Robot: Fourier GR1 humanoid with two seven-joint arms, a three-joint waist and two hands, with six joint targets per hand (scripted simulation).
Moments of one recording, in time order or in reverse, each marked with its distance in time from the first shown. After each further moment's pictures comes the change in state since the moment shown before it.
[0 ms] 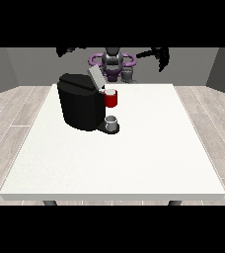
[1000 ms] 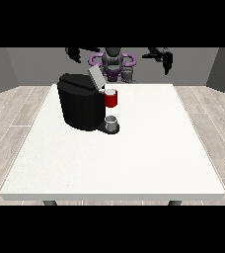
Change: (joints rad) left arm 0.259 -0.089 -0.091 -0.358 0.199 -0.074 0.079; right arm -0.190 -0.027 0.000 0.096 0.028 0.068 0.034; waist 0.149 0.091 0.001
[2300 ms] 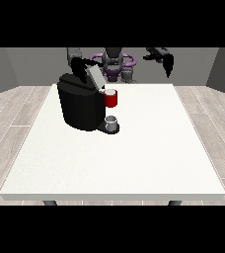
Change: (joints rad) left arm 0.143 0.049 -0.095 -0.354 0.139 0.099 0.131; right arm -0.253 0.003 -0.032 0.285 0.051 0.041 -0.114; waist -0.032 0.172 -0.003
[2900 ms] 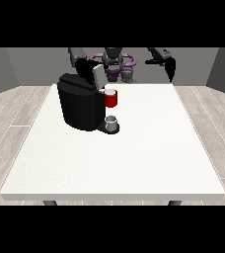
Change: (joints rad) left arm -0.001 0.043 0.010 0.040 0.002 0.013 -0.050; right arm -0.093 0.024 0.024 0.043 0.036 0.002 0.004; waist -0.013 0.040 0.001
